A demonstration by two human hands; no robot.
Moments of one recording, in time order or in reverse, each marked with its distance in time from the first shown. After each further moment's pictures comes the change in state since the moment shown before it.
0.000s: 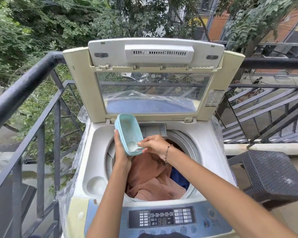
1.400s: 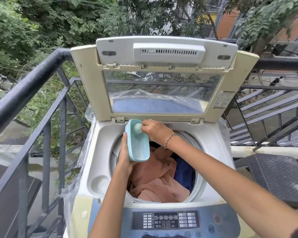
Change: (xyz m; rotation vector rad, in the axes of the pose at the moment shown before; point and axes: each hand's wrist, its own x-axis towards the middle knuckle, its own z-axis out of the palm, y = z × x) left_hand 0.001 -0.004 -0.016 0.064 -0.014 -0.160; right_hand 0.038 -0.033 -0.008 -1.557 0.026 -0.949
